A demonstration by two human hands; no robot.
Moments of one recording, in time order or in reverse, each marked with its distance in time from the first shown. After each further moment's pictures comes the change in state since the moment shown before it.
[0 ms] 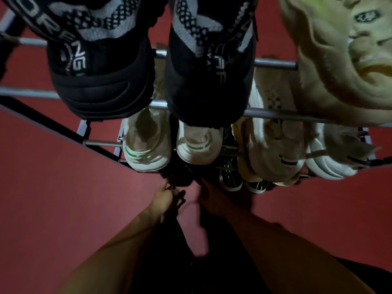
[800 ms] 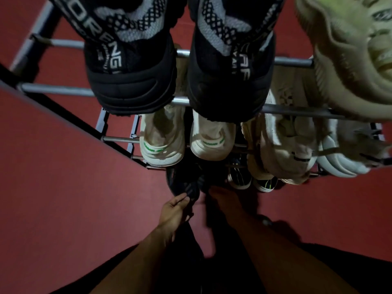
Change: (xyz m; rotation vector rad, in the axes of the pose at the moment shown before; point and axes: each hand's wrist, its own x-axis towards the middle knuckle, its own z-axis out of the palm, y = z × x) left_hand -0.019 -0.047 -0.013 -0.066 0.047 0.002; right_hand -0.043 -0.043 -0.004 0.597 0.193 0.387
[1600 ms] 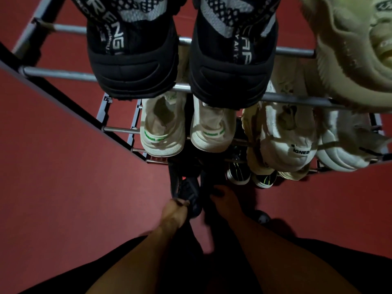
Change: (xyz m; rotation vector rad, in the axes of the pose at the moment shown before) left_hand 0.006 -0.014 -0.005 0.793 0.161 0.119; right_hand -0.001 0.021 0.004 -0.228 0.092 -0.149
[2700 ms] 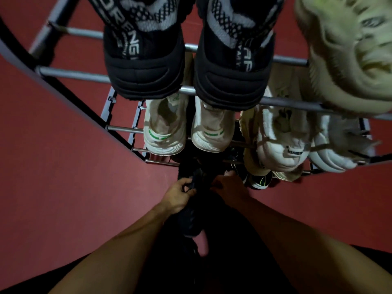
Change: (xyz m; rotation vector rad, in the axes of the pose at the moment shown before) left_hand 0.005 0.038 -0.019 -0.174 -0.221 0.373; right_hand 0.008 -0.041 -0.044 -0.810 -0.028 -0.424
